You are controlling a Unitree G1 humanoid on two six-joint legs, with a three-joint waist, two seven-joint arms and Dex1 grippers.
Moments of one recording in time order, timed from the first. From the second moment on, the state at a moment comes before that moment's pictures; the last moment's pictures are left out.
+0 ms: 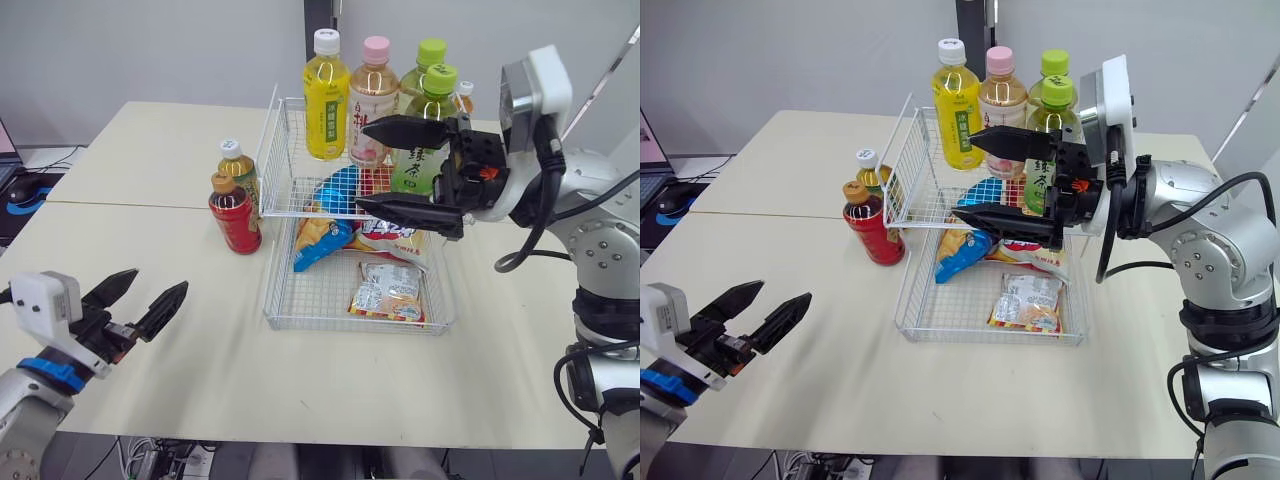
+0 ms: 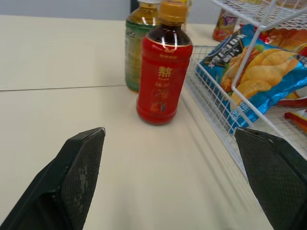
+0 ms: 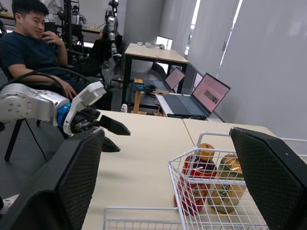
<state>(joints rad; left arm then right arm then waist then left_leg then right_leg) 0.26 0.49 0.79 -0.68 -0.72 0.72 -0.60 -0.87 -0.63 -0.02 -0.33 0.87 0.69 0.93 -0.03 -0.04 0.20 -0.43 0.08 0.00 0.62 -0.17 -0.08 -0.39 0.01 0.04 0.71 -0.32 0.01</state>
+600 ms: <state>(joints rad) -0.33 0.61 0.37 -0.30 -0.52 0.60 -0.46 -0.83 -0.66 -0.09 -0.44 0.90 0.73 0.86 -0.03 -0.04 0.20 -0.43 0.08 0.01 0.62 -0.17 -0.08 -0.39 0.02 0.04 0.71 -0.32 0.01</state>
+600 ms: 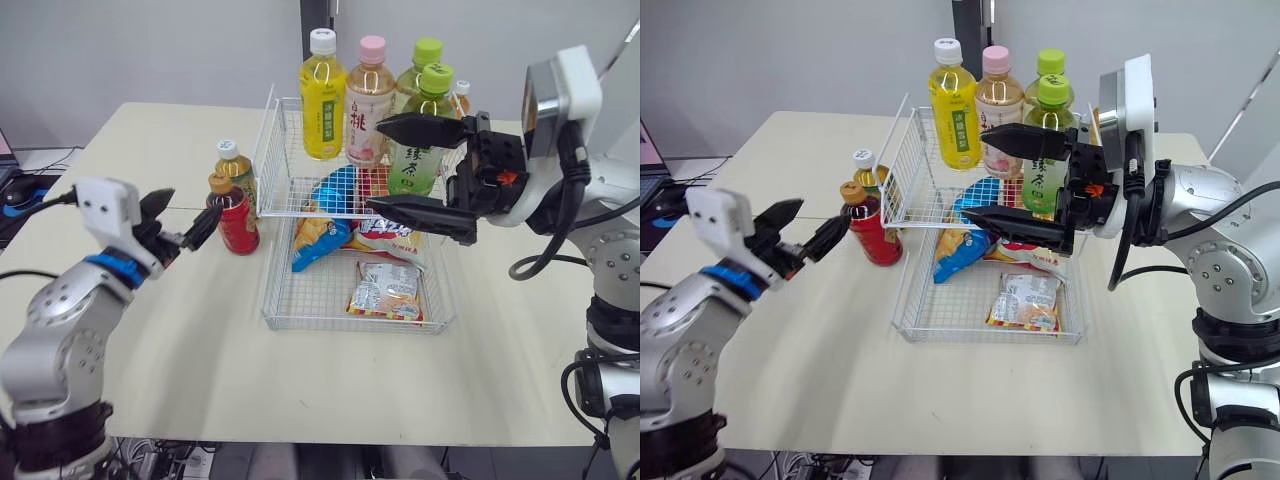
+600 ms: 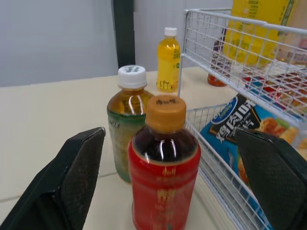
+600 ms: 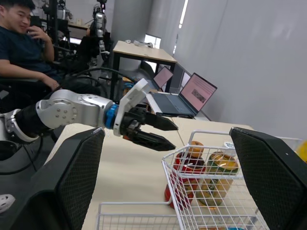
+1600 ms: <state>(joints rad) -0.55 0.55 0.22 0.03 -0.37 0.45 -0.47 -0.81 -0.68 -0.11 -0.50 0.92 0.75 0.78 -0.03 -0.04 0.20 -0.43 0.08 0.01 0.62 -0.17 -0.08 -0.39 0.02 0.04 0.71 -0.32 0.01</state>
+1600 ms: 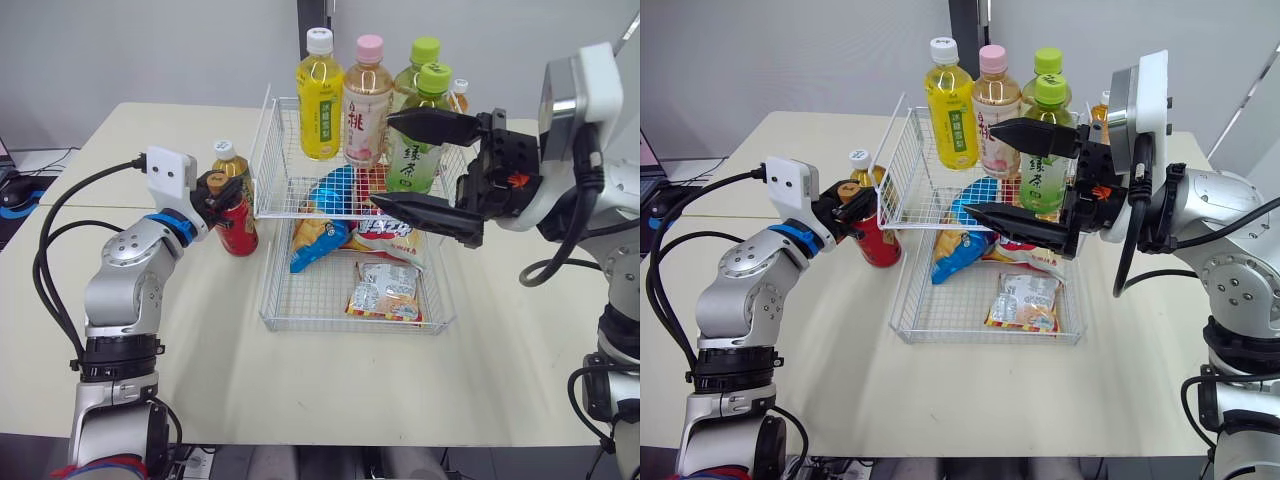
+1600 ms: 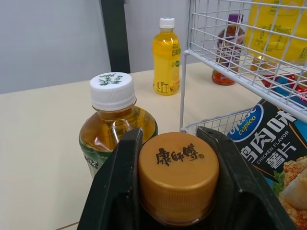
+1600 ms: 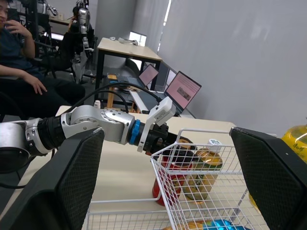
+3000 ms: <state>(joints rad) -1.26 0.56 -0.03 0.25 -0.59 0.63 -0.99 -0.76 -0.72 -0.18 -0.54 0.89 0.76 0.62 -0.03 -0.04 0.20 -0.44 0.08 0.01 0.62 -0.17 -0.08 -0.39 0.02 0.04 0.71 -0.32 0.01</state>
